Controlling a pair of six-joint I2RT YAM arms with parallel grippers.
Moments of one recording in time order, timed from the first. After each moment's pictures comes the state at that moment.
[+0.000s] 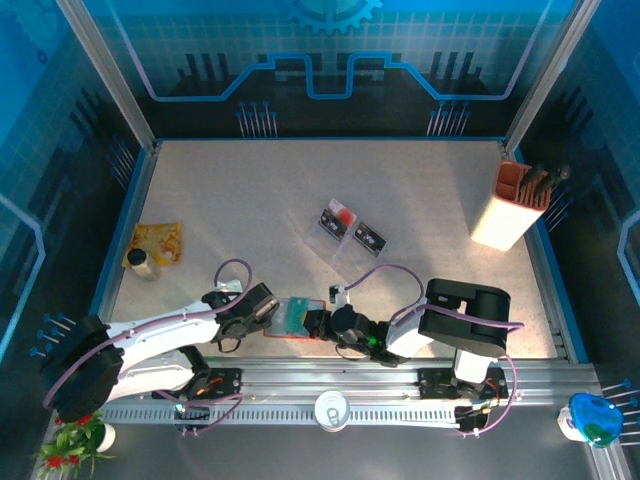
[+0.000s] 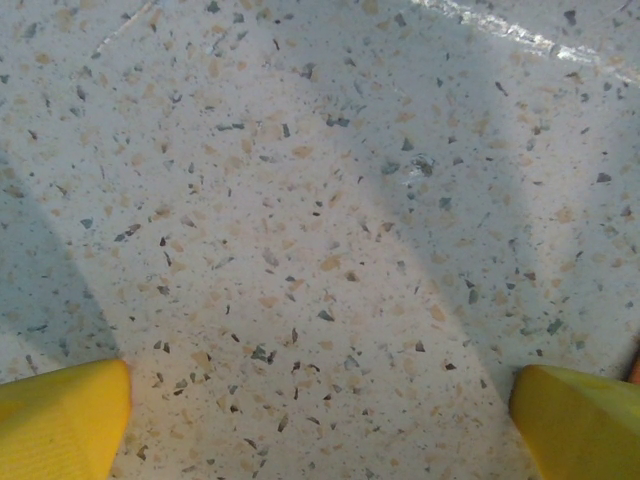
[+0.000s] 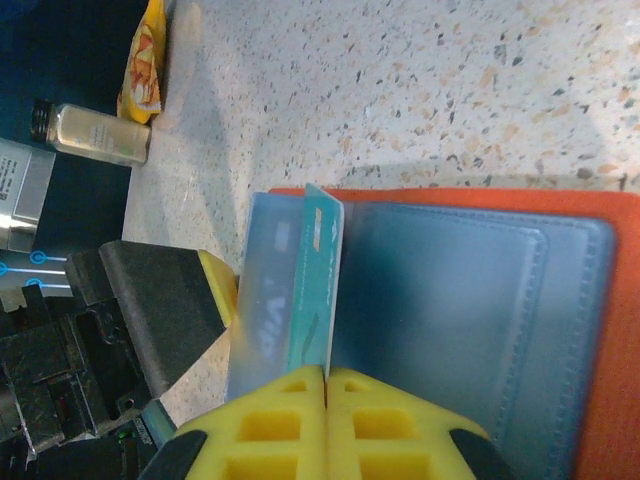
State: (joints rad) left arm -0.80 1.13 0.42 -0.73 -0.36 -1.19; right arm 1.24 1.76 0.42 0.86 0.23 1.25
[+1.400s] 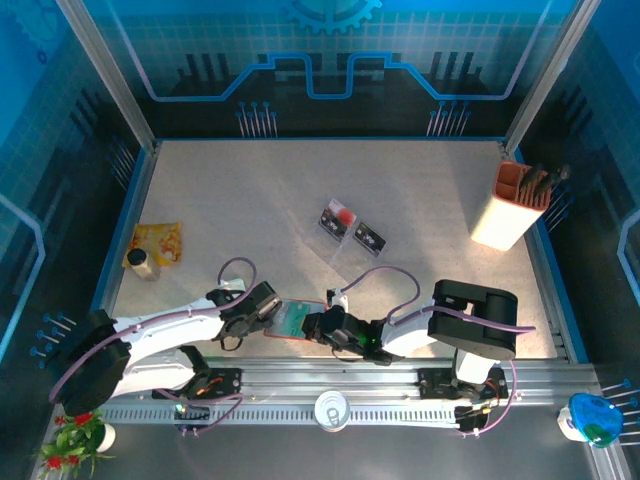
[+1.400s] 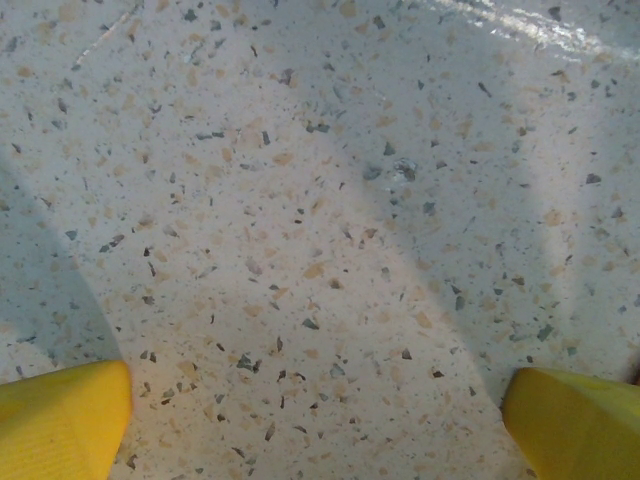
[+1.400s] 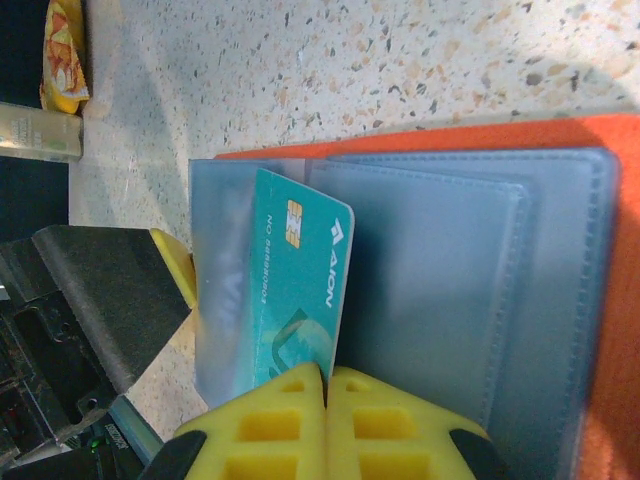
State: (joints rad) left arm -0.80 1.18 0.43 -0.72 -0.36 -1.16; right arm 1.26 1.71 0.50 0.58 0.24 1.38
